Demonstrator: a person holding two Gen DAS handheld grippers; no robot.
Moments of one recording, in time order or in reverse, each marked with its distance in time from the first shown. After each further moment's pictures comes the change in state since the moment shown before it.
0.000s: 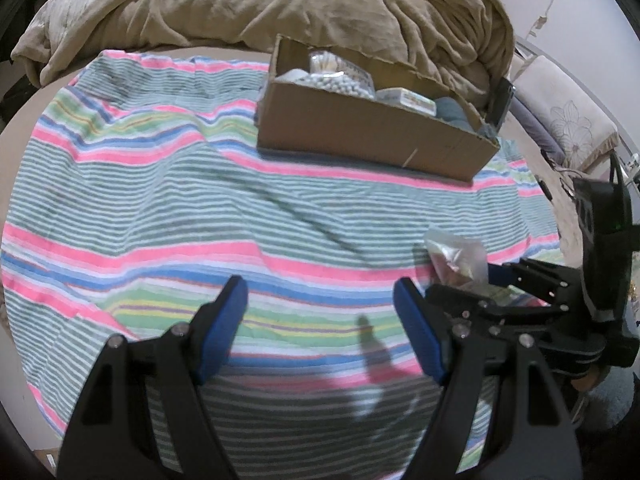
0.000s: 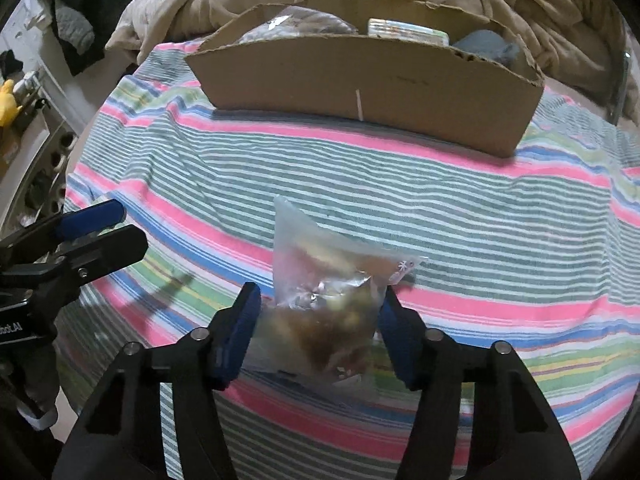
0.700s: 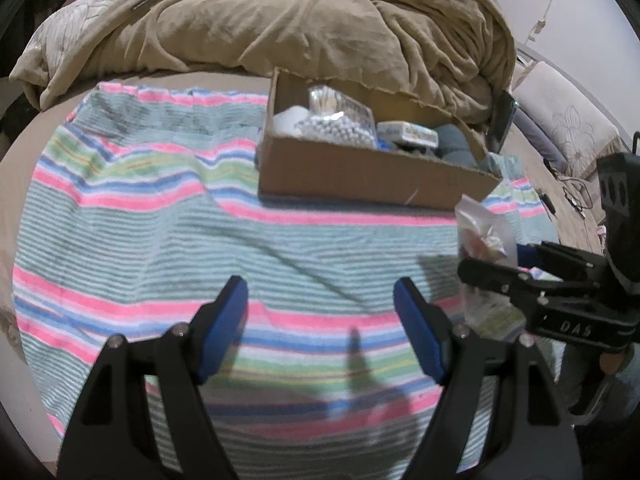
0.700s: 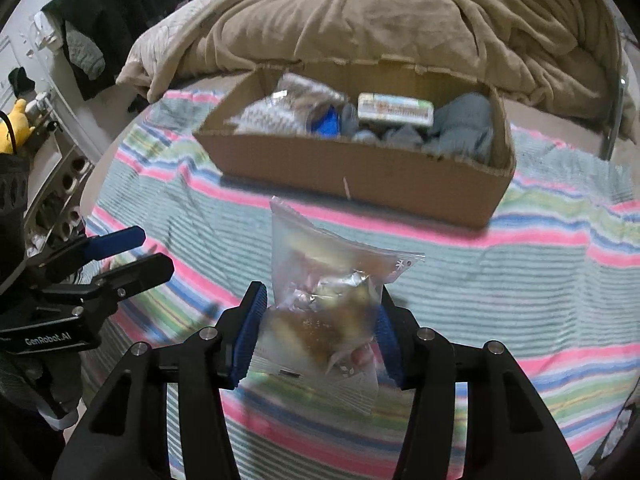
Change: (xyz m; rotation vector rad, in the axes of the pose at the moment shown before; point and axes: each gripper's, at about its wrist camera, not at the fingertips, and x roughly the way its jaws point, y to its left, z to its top) left arm -0.006 -0.003 0.035 0.019 -0.049 0.020; right arm -0.034 -0.012 0.040 -0.001 -0.108 0.025
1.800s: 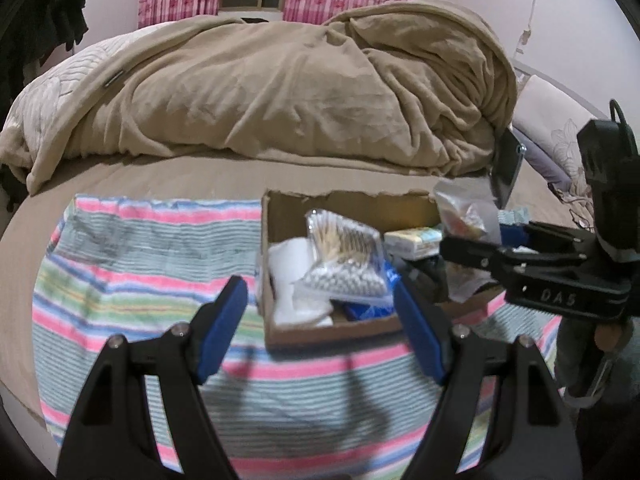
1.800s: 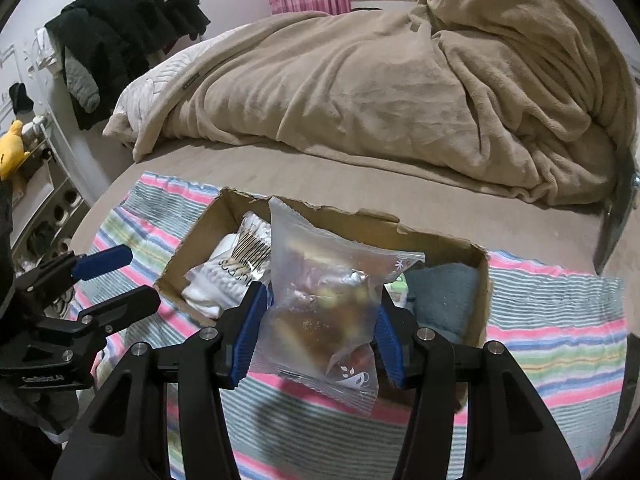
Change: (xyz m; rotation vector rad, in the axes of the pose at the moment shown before) left arm 0.016 -0.005 0.099 0.085 -0.135 0.019; right arm 0.013 -0.026 0.108 -0.042 -0.127 -0.026
